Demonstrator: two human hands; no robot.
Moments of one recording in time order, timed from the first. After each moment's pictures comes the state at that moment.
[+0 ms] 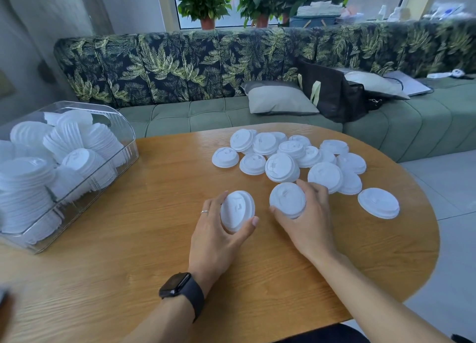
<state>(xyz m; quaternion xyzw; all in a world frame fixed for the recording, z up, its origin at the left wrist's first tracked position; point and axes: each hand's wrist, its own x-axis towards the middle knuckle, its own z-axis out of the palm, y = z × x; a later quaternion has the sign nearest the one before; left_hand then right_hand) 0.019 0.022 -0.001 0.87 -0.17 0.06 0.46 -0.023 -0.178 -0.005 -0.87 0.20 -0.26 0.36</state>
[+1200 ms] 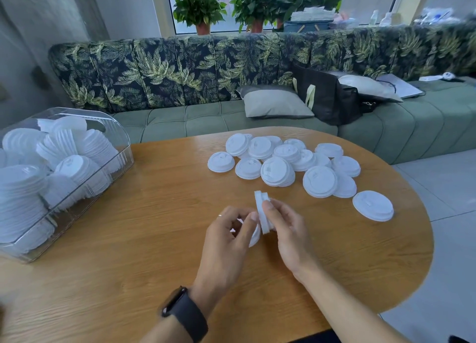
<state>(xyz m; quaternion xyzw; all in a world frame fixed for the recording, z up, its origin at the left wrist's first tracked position) -0.010 0.000 0.039 0.76 -0.20 -0.02 0.62 -0.031 -0.143 0.004 -0.67 0.12 -0.17 0.71</state>
